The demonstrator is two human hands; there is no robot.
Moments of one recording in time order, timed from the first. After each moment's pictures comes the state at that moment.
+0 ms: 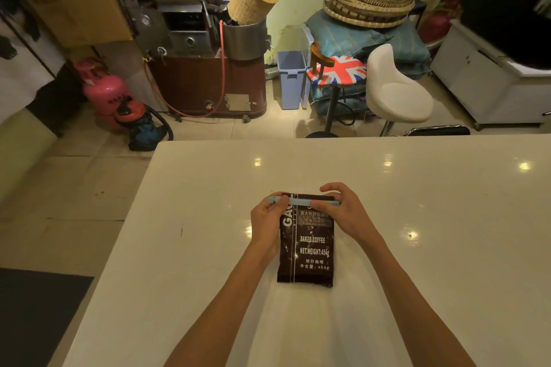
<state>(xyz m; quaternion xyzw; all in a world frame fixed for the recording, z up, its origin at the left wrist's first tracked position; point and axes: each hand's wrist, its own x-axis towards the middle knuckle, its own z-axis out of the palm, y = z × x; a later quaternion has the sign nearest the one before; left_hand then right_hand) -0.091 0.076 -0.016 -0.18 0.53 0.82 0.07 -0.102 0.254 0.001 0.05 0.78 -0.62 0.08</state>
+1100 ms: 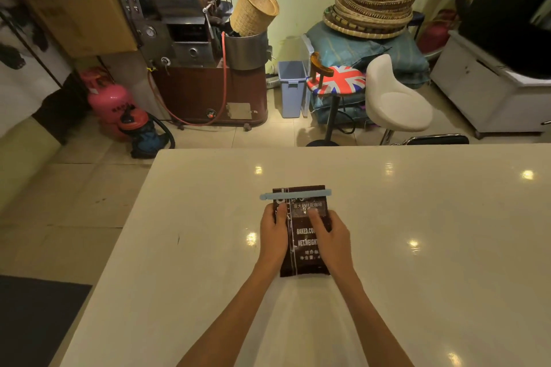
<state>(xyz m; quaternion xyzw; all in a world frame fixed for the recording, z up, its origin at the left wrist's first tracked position) -0.082 0.099 -0.018 -0.15 0.68 0.72 0.02 -0.066 0.218 -0.020 0.16 0.76 -0.64 -0.04</state>
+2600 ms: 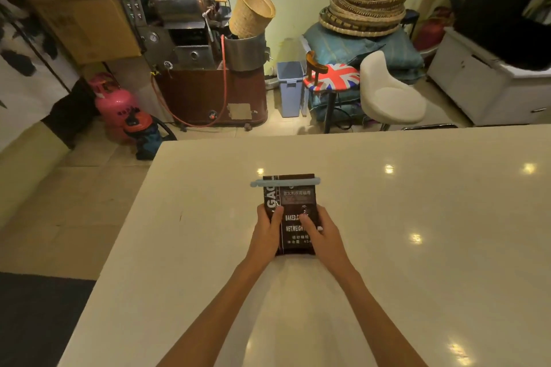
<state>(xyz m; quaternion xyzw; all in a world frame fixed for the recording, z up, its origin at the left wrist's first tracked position) -0.020 0.096 -0.021 -0.08 0.74 0.66 0.06 -0.007 0.238 -0.033 0.04 0.75 -0.66 0.01</state>
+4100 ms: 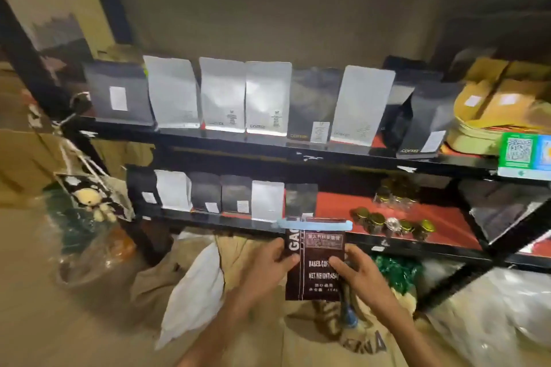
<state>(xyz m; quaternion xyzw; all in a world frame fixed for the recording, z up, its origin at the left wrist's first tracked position) 0.939 0.282 0.013 -0.78 -0.01 0.13 -0.61 0.922 0.071 0.031 0.77 -0.05 -0.12 -0.62</state>
